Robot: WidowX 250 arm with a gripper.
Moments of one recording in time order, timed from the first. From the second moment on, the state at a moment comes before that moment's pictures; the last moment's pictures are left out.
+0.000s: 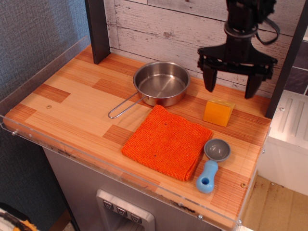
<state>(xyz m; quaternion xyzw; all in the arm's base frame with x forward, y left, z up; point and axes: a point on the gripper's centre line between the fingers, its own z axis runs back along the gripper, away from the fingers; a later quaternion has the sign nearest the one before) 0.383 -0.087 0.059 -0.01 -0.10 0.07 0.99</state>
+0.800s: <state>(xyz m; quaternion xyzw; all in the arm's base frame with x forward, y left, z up) 0.386 -0.093 0.034 0.01 -0.06 0.03 1.00</state>
